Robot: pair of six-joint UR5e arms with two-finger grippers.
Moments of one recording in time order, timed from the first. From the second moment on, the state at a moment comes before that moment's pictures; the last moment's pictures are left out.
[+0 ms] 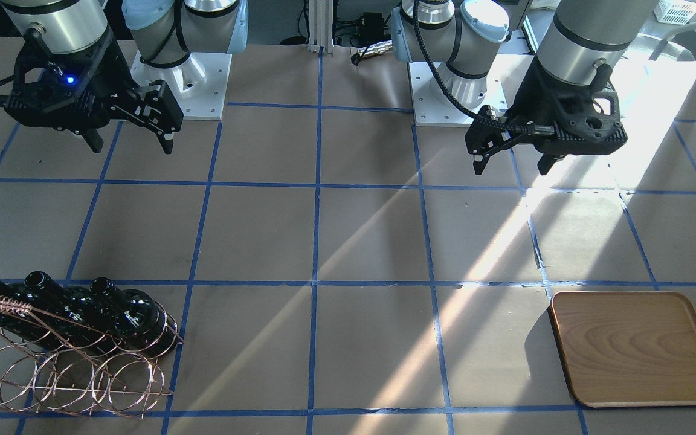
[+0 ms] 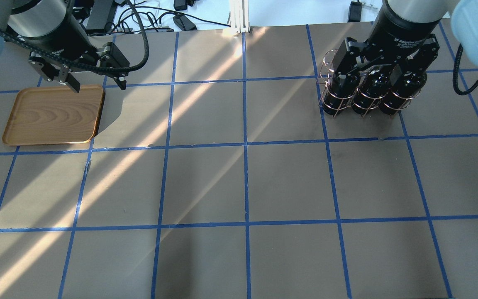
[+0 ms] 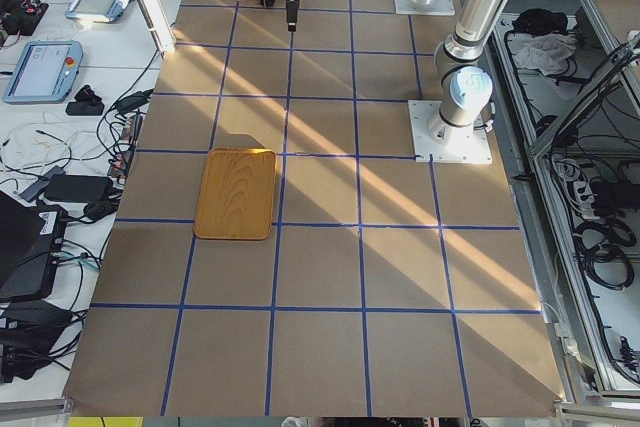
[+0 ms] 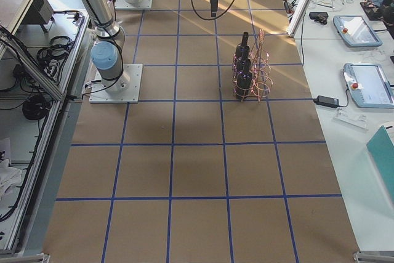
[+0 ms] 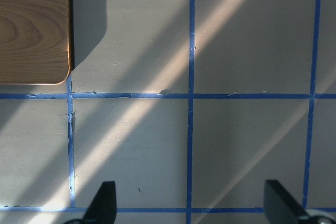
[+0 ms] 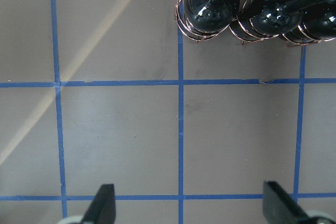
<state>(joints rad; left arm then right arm) -1.52 -1.58 -1.53 -1.54 1.57 0.03 1.57 -1.58 1.53 -1.57 -1.56 0.00</state>
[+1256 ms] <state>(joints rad) -1.52 -1.59 -1.53 -1.55 1.57 0.02 1.55 -1.50 1.41 -1.55 -1.58 0.00</state>
